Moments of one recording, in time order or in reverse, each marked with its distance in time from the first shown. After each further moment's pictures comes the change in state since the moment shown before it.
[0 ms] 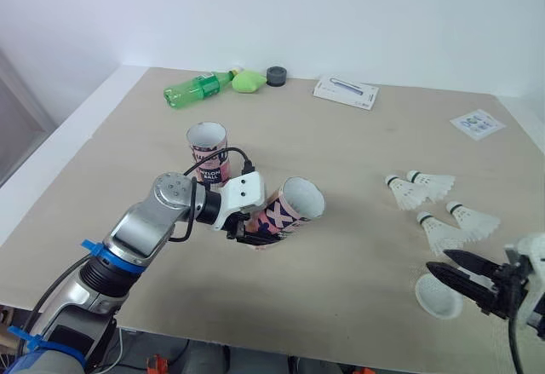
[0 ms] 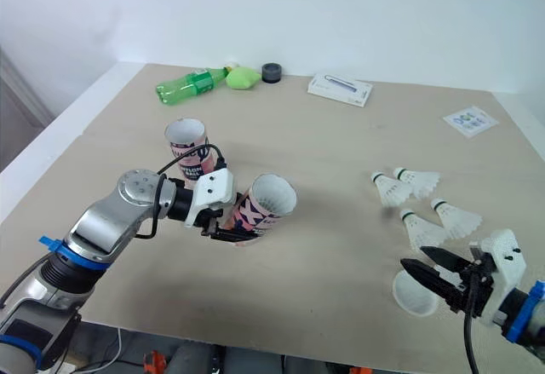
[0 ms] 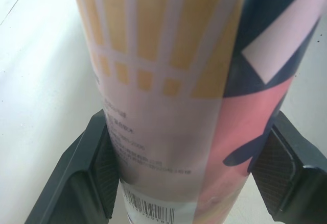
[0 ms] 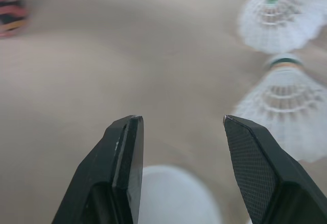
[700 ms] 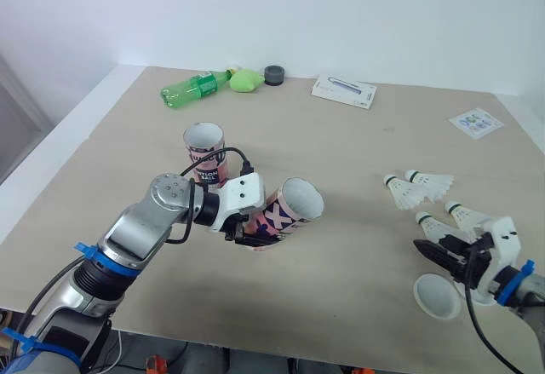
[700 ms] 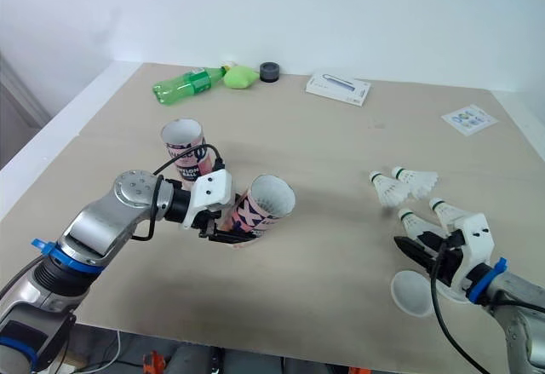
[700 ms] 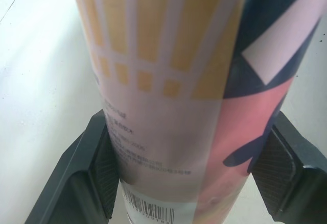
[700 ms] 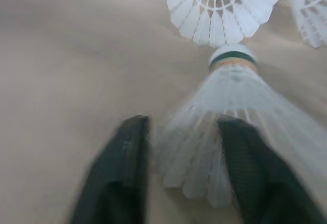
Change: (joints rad) left arm 0.008 0.027 0.006 -0.054 -0.011 0.053 0.030; right arm -0.266 0.009 0.200 0.325 -0.119 -0.140 -0.083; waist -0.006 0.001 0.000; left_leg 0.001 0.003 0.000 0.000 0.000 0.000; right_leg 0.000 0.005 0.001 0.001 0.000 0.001
